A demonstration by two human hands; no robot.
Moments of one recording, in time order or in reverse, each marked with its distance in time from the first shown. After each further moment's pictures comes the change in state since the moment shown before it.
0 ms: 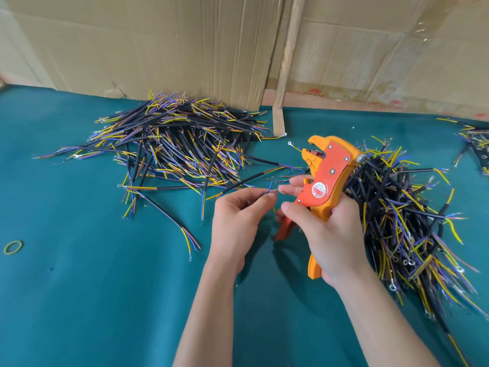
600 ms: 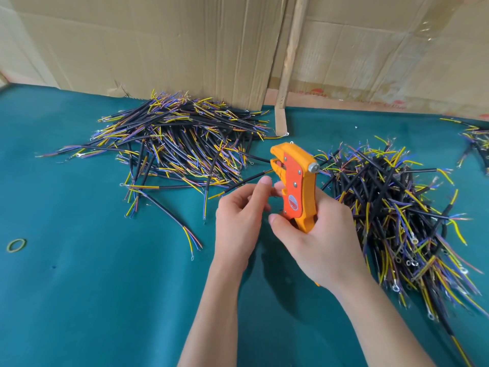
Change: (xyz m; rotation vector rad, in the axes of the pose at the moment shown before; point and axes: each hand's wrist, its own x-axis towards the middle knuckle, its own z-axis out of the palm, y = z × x) left_hand -0.002 0.005 0.003 0.087 0.053 0.054; right_hand -0.010 -0.016 0.006 -0.394 -0.135 -0.147
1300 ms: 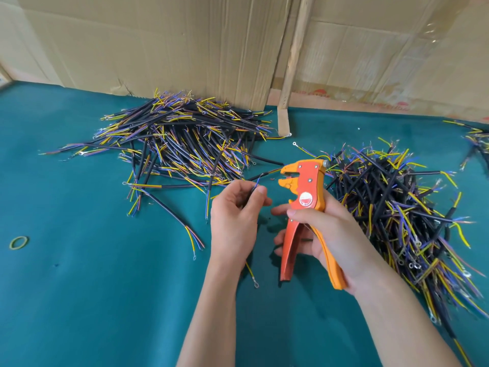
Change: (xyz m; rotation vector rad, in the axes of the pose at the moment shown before) left_hand 0.006 -0.011 -0.007 -0.003 0.101 0.111; right_hand 0.012 0.014 -0.009 0.701 -0.205 0.572
